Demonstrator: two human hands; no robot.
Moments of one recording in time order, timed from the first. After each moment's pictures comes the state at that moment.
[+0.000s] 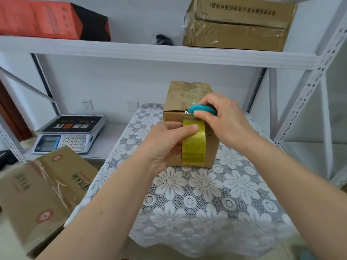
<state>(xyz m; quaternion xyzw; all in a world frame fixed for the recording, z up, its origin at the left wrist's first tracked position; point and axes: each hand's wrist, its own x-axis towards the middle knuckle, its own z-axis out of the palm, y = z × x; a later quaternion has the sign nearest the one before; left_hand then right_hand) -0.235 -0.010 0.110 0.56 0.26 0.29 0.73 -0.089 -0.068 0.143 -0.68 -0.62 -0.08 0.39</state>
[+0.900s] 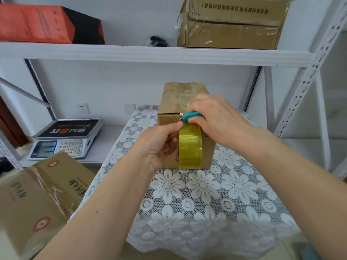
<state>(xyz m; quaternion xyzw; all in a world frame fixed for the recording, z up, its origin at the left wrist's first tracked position) -0.227 0.003 0.112 0.48 0.35 0.29 0.75 -0.095 -0.069 0.159 -0.67 -0.69 -0.13 0.22</state>
